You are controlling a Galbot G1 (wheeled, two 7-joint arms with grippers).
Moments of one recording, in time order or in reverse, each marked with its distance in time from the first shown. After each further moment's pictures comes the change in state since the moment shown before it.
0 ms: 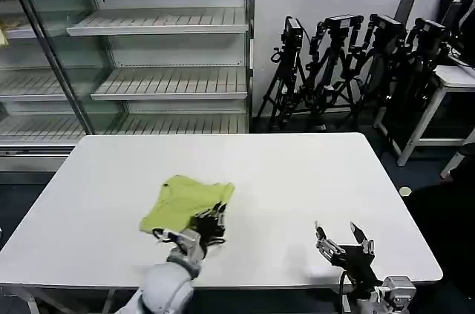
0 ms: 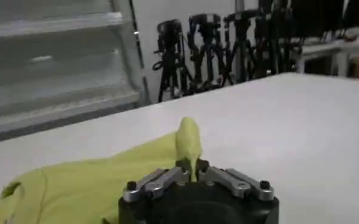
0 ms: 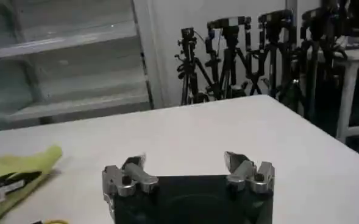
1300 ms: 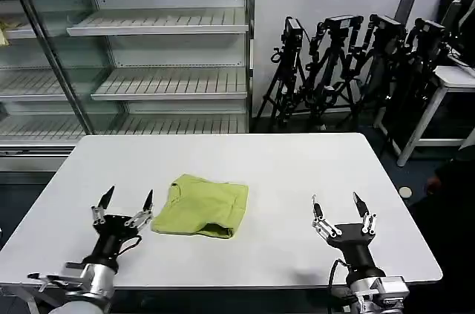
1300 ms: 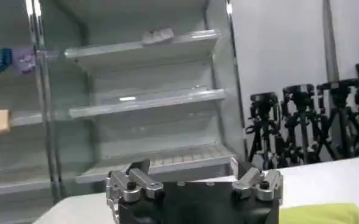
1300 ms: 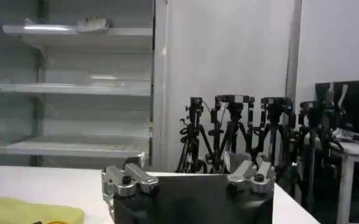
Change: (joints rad) left arm 0.481 0.067 -0.573 -0.329 -0.037 -0.289 0.007; right arm 0.065 0.036 -0.080 0.007 -0.283 0.154 -0.014
